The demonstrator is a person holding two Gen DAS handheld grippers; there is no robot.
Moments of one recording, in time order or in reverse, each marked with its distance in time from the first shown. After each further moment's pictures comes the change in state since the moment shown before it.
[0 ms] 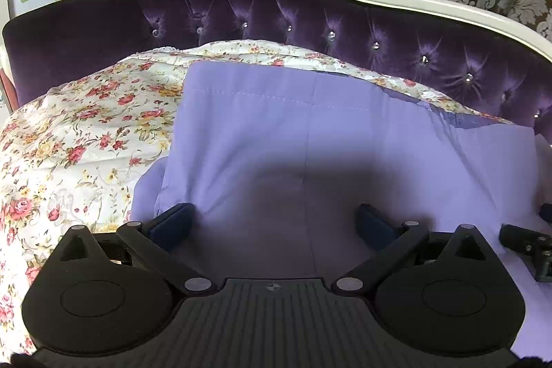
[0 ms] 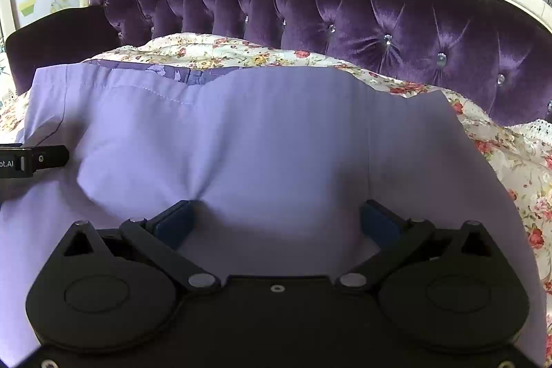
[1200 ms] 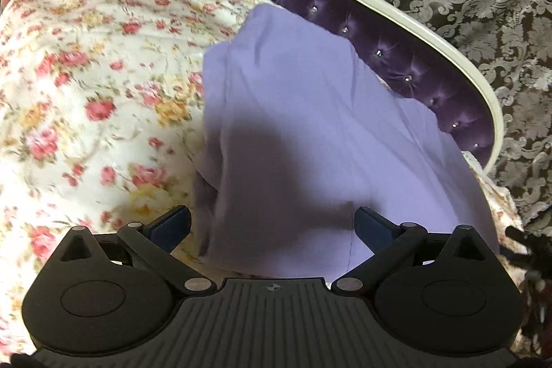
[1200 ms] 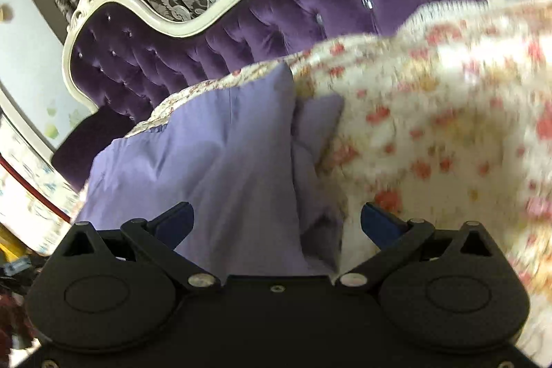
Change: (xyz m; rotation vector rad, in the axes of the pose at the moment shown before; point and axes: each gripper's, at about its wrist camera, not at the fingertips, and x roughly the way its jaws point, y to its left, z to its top) left arm -0.089 0.090 -0.052 -0.248 0.167 -0.340; right arm -0.123 -0.165 -0.083 0.467 -0.010 0.243
